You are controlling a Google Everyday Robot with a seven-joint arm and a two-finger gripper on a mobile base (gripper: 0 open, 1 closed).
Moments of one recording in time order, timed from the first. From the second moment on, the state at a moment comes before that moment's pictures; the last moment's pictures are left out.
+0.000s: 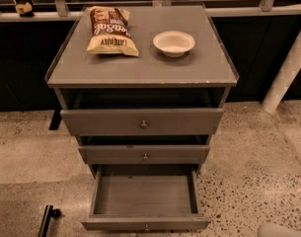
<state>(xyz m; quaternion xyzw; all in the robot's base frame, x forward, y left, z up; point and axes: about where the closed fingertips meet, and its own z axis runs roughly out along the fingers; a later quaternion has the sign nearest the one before) 0.230 -0.265 0.279 -0.47 0.82 0.32 0.07</state>
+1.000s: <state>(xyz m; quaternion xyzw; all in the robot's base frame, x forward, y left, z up) 0.230 -0.246 0.250 -0.45 0.83 0.33 0.05</state>
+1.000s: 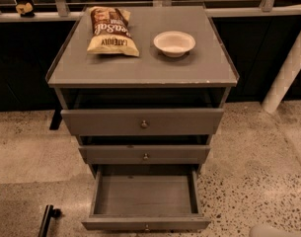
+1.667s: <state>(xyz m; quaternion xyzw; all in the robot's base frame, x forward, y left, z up) 0.228 -0.223 0.191 -0.43 0.79 0.44 0.04</state>
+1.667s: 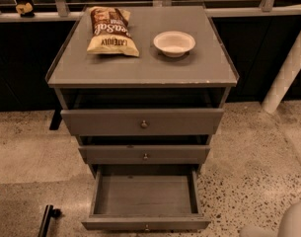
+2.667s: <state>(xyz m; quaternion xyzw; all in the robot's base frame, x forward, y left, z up) 0.246 -0.206 0.159 -0.44 0.74 0.50 0.08</state>
